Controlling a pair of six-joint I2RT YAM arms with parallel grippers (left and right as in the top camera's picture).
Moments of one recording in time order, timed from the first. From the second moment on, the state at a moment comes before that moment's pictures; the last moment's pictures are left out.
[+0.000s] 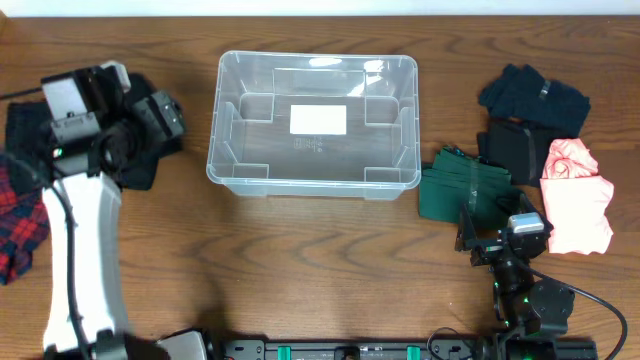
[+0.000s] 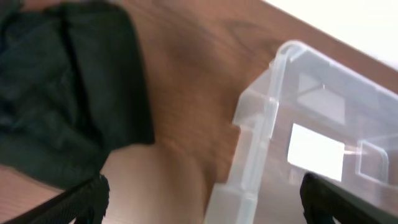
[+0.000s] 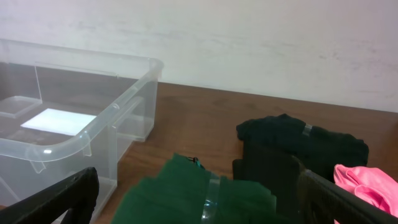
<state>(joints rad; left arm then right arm) 0.27 1.44 1.27 -0.68 0.24 -0.20 -0.06 0.01 0.01 -0.06 -0.18 -0.05</state>
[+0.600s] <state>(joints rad) 0.27 1.82 1.27 -0.32 0.00 -0.11 -0.06 0.01 0.01 -0.06 -0.18 -0.05</state>
